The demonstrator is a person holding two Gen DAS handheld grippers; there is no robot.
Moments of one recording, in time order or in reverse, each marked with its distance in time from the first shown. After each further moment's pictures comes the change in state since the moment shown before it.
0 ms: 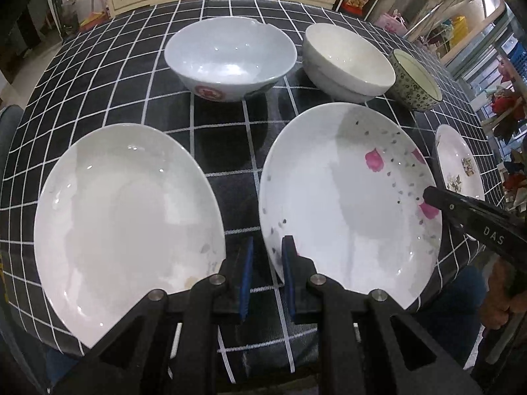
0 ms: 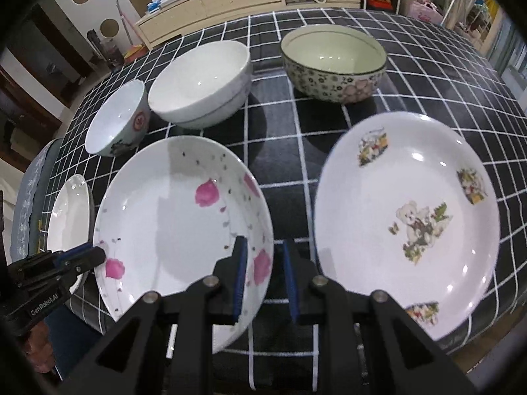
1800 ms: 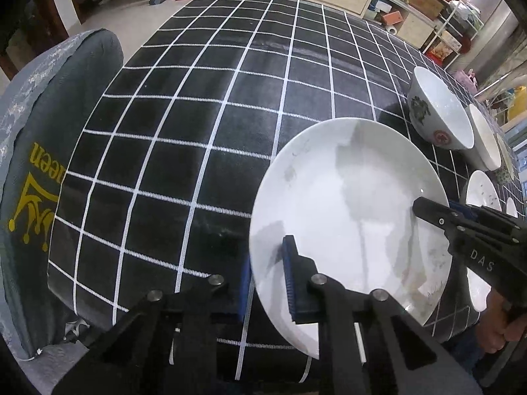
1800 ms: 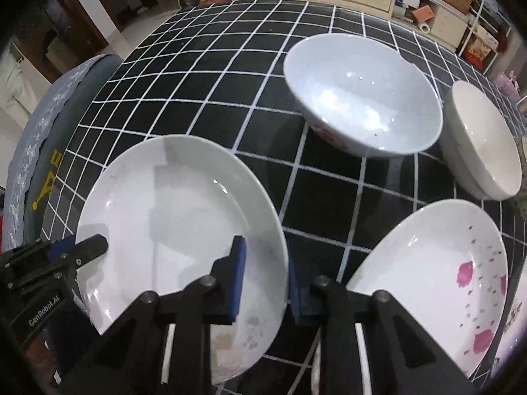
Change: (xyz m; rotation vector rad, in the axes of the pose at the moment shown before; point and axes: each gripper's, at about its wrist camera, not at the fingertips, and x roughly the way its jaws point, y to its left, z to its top) left arm -0.034 0.180 -0.035 -0.300 -0.064 0.152; right arm 0.076 0.239 0.006 -0.350 0.088 0.024
